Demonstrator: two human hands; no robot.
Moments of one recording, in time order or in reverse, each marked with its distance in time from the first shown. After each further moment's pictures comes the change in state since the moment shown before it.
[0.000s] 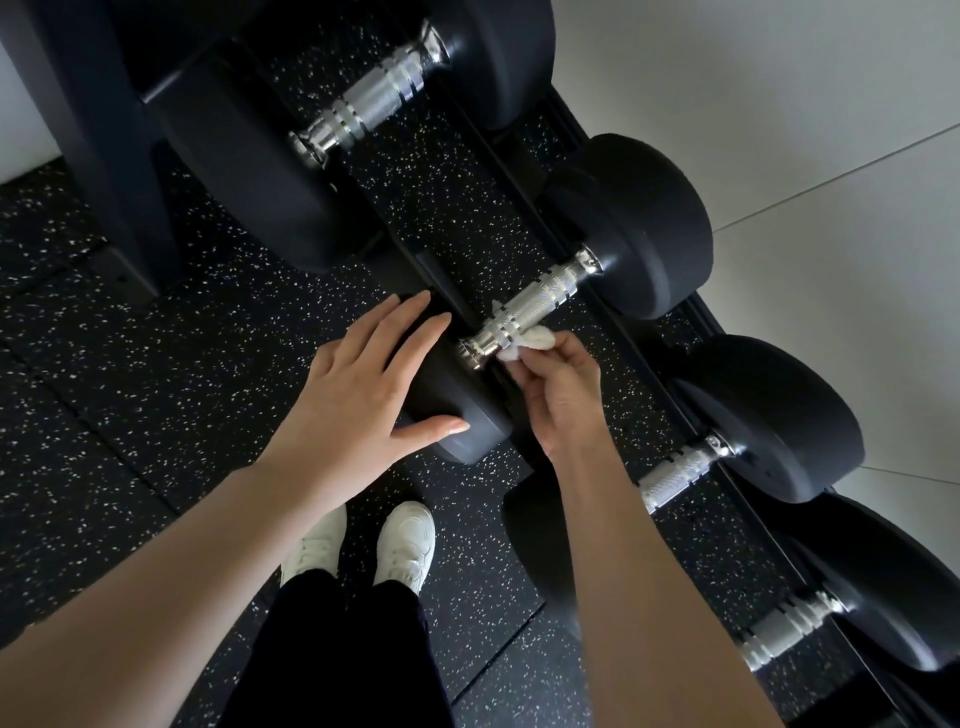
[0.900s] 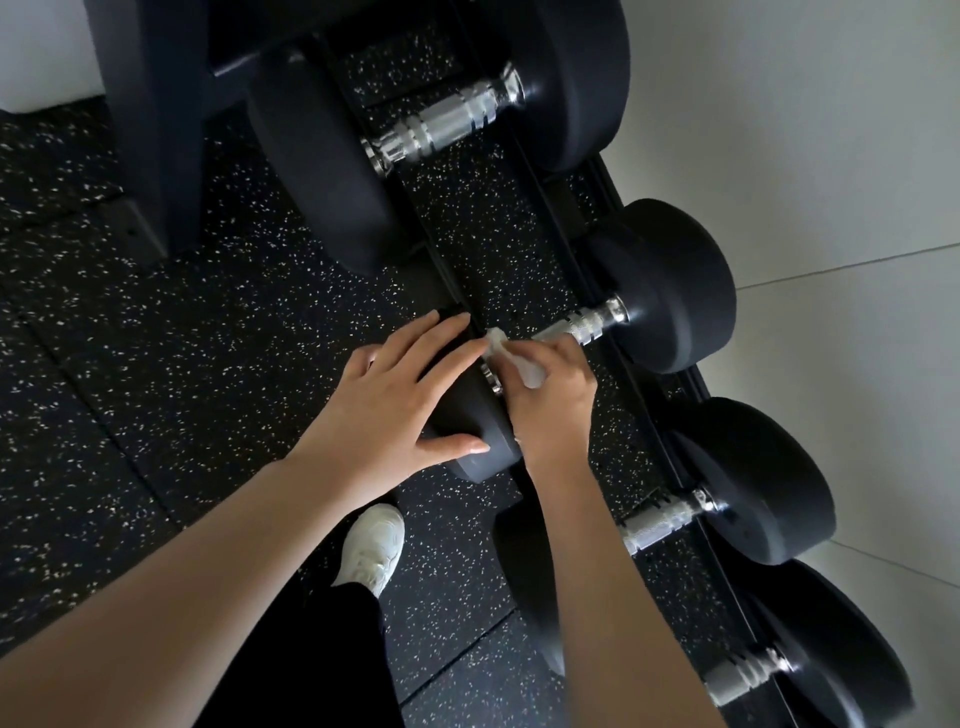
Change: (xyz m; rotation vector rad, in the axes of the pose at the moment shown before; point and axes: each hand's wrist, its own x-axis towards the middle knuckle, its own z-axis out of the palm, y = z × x) left_hand 0.000 -0.003 0.005 -0.106 0.061 -0.011; right_hand -0.008 0.003 0.030 -1.355 0.028 -0.845
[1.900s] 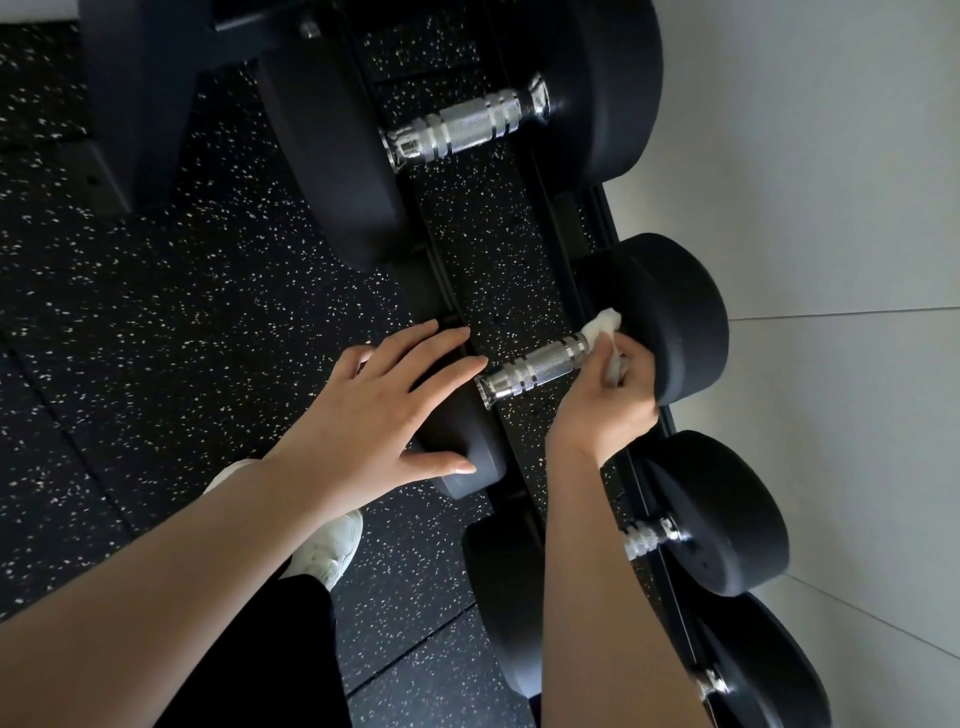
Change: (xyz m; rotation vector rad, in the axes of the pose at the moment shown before) left_hand 0.001 -0.007 0.002 -0.039 -0.010 0.018; right_hand 0.034 0.005 -0.013 0.090 0.556 0.321
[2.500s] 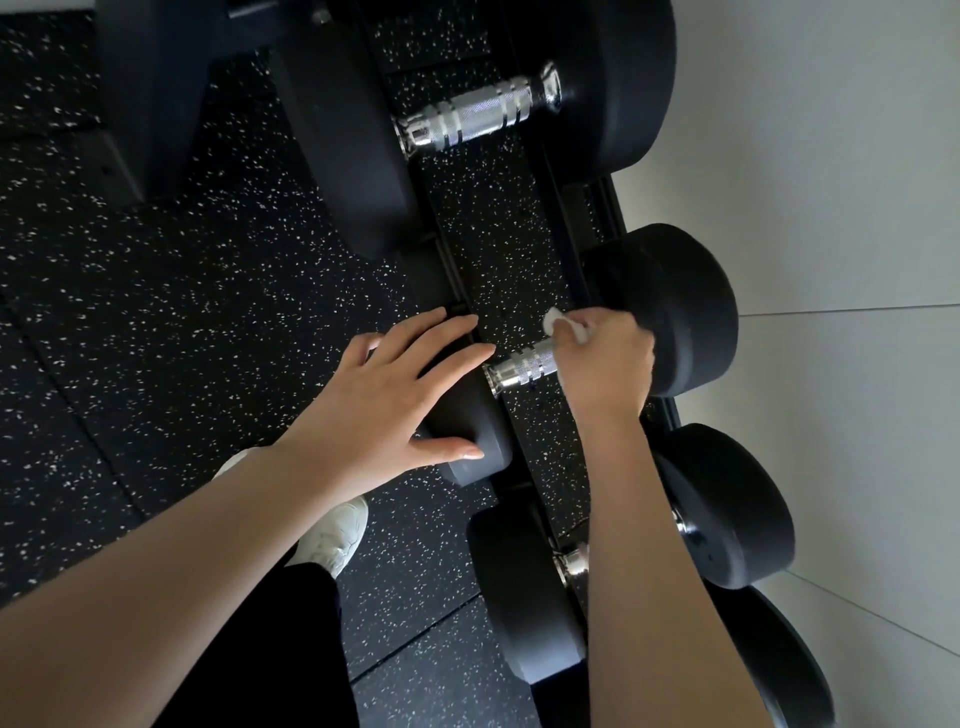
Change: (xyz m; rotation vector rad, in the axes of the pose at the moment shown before) left_hand -0.001 0.001 0.002 -0.024 0.004 -0.017; right_hand 0.023 -0.037 -0.006 -0.559 -0.646 -0.127
